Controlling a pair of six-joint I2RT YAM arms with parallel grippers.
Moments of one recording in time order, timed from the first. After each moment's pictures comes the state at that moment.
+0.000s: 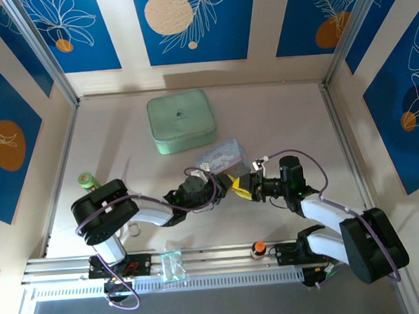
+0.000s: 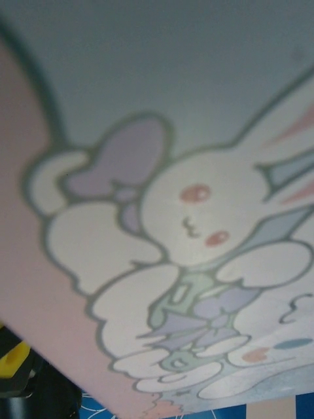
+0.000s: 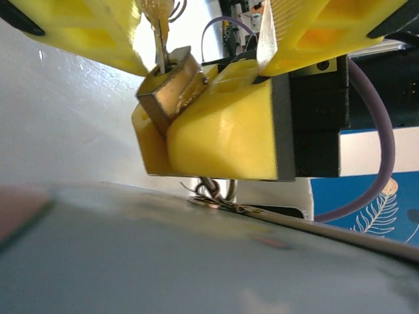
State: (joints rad) left arm -1.03 1.70 0.58 0.87 -0.01 -1.57; right arm 0.32 1.10 0.25 0.37 -1.00 1.11
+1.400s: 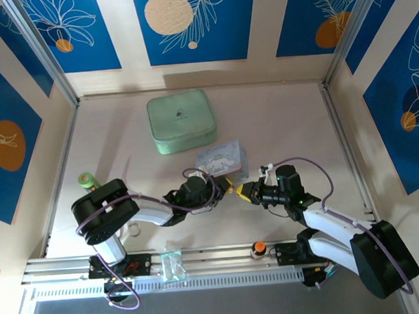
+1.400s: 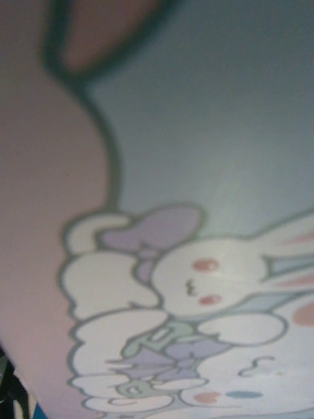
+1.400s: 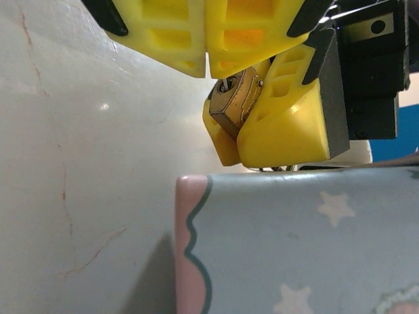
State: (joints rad) left arm -1.03 1.72 0.58 0.79 -0.03 -1.58; right arm 0.45 0.99 0.19 0.26 -0.63 1.20
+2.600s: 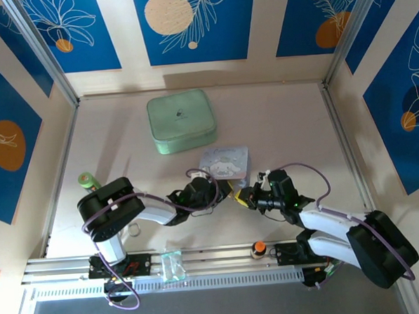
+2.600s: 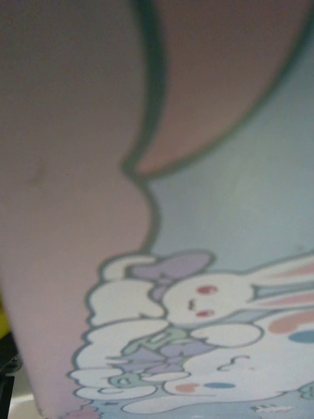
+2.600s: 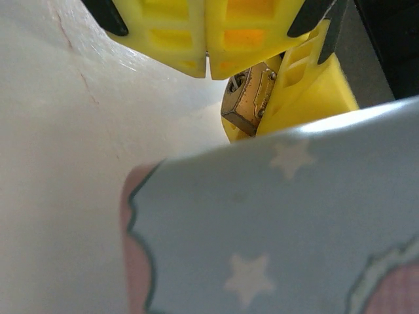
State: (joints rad) left arm -1.04 1.76 0.61 0.71 -0.03 -1.40; right arm 0.54 1.05 0.16 0.27 -0.50 1.29
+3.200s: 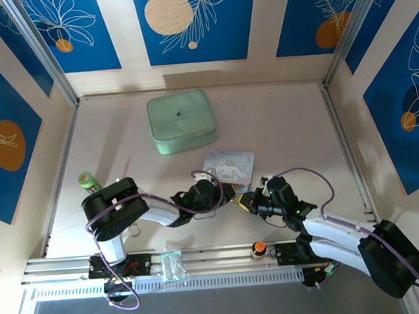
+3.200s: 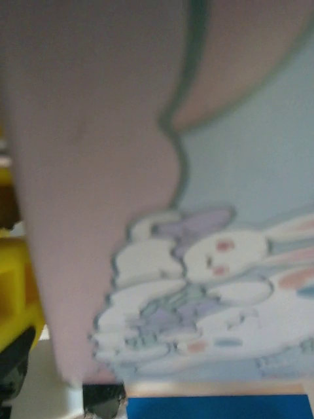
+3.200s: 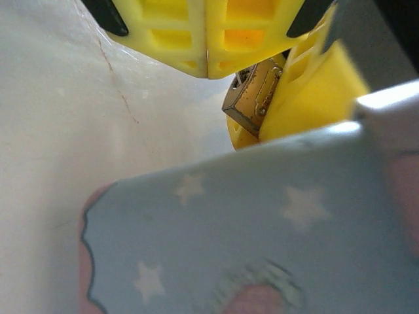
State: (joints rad) left arm -1.07 1.78 0.63 0.69 -0.05 -1.30; right arm 0.63 0.94 0.12 0.20 -0.35 1.33
